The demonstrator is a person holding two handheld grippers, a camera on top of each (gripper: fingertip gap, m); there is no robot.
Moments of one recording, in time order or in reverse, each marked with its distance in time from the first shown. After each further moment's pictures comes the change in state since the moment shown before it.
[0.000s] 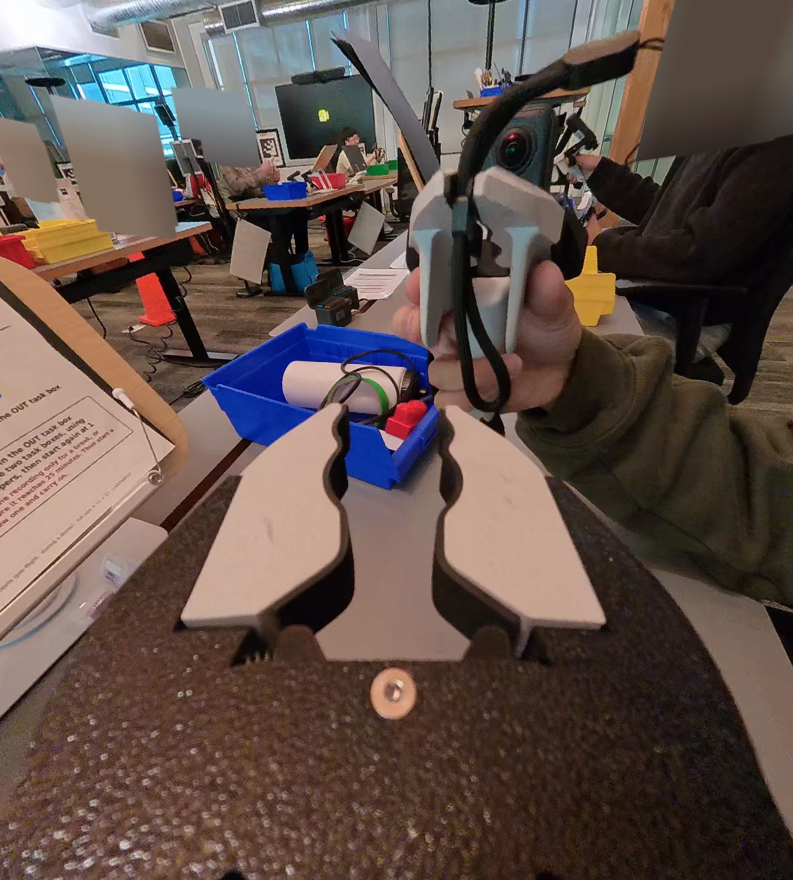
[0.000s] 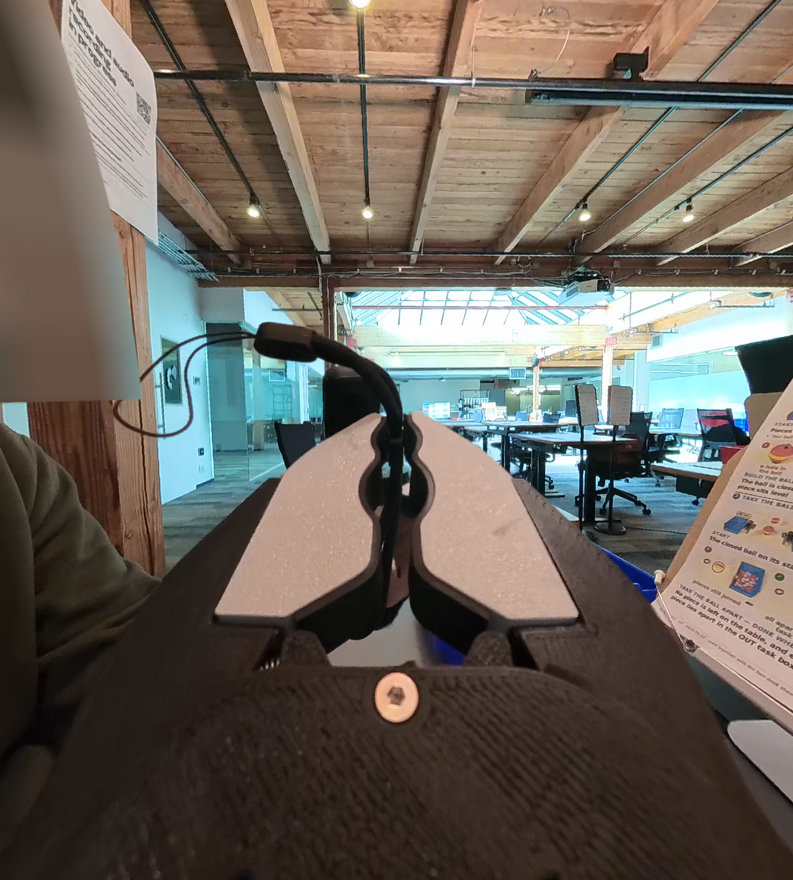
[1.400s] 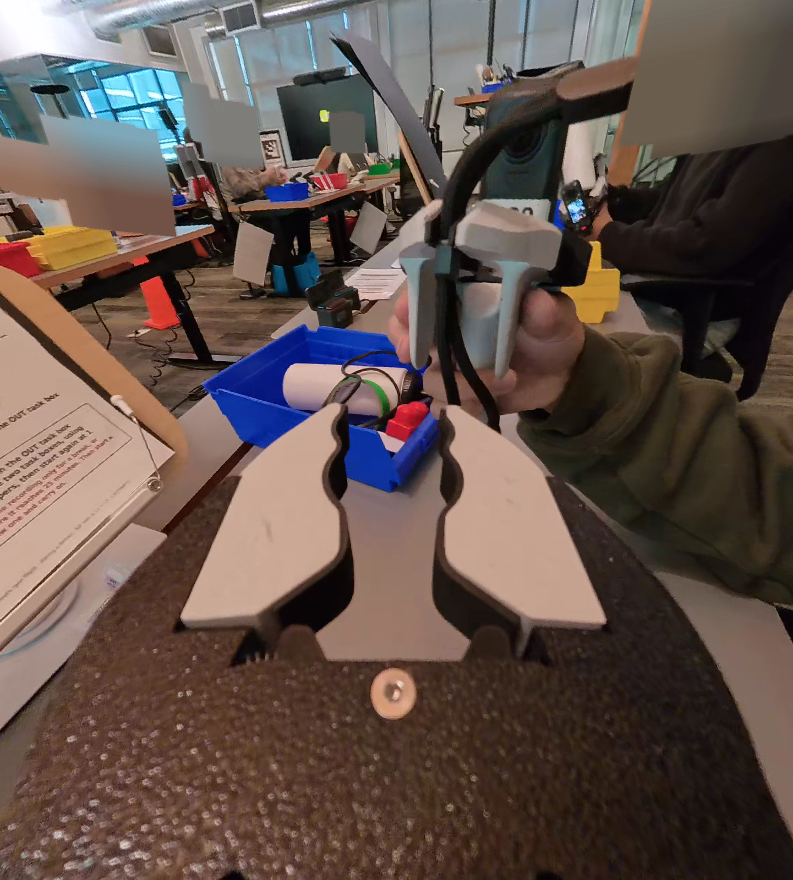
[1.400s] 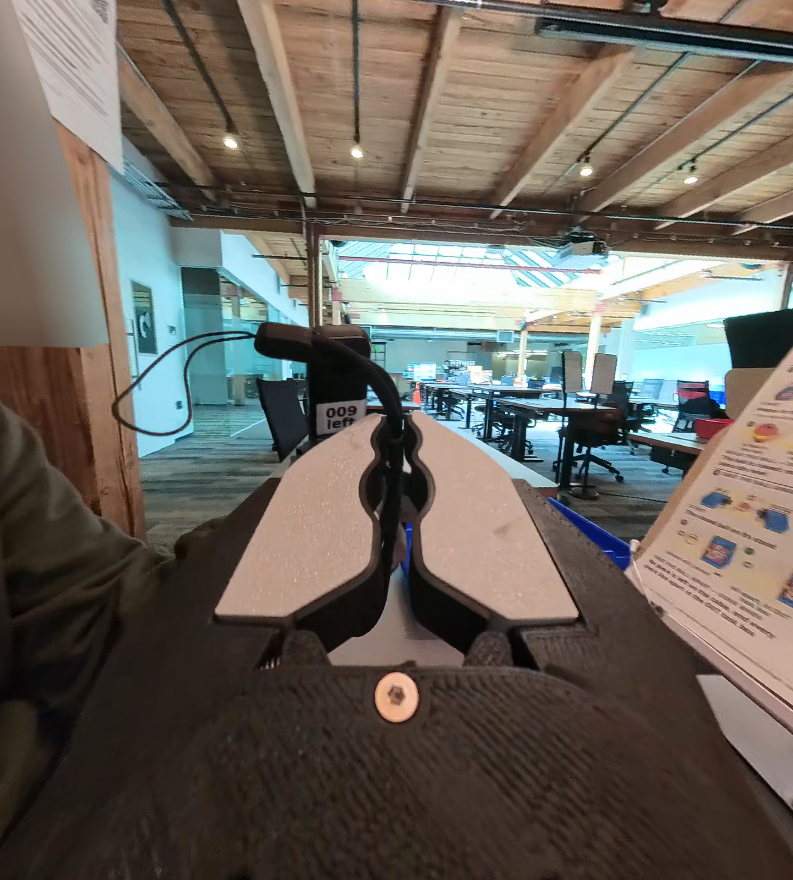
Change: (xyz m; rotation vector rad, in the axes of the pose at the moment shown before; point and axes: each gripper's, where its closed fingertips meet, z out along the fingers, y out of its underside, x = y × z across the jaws) left arm 0.004 0.000 0.006 -0.003 -0.002 0.022; right arm -0.001 0.015 0.004 -0.109 0.018 -0.053
